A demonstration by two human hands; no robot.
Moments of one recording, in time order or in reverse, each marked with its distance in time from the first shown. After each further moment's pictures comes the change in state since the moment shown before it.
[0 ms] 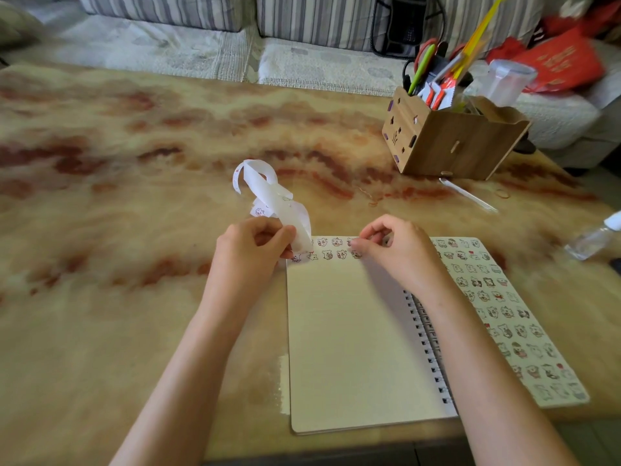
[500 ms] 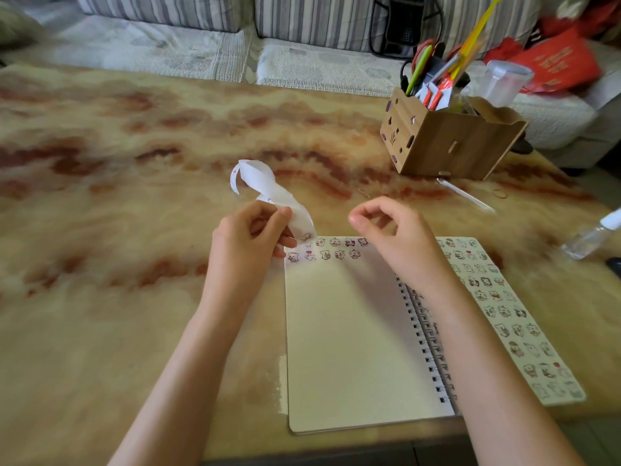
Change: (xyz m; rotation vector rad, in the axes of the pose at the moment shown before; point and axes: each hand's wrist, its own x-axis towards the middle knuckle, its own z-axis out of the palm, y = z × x) left_hand -0.001 0.007 0.000 -0.145 0.054 0.128; right_hand -0.011 -0.025 -0.015 0.209 0.026 -0.180
